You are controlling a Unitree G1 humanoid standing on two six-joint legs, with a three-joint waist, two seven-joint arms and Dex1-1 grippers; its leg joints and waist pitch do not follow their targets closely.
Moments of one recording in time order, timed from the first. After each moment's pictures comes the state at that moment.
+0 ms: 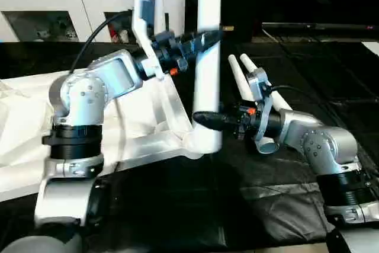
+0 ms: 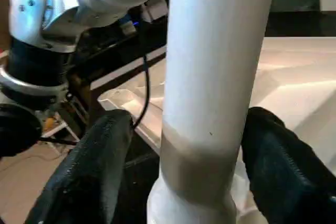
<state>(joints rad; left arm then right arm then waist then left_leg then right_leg) -0.87 0.26 0.12 0.12 -0.74 0.93 -0.59 -0.57 -0.34 0.06 0.13 0.63 0.75 1.02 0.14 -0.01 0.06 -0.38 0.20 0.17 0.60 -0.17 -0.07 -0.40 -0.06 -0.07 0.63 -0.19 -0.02</state>
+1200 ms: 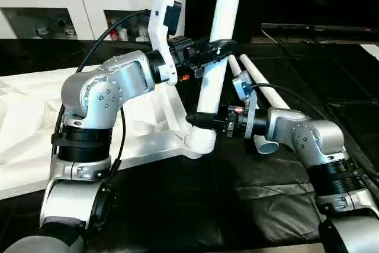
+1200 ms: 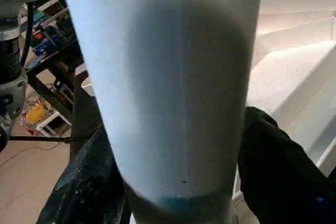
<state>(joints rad) -0.87 0.22 0.06 0.05 -0.70 0.93 -0.56 -0.63 -0.30 0.11 0.24 0.58 0.80 0.98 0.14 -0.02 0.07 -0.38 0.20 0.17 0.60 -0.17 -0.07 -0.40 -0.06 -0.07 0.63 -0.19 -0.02</state>
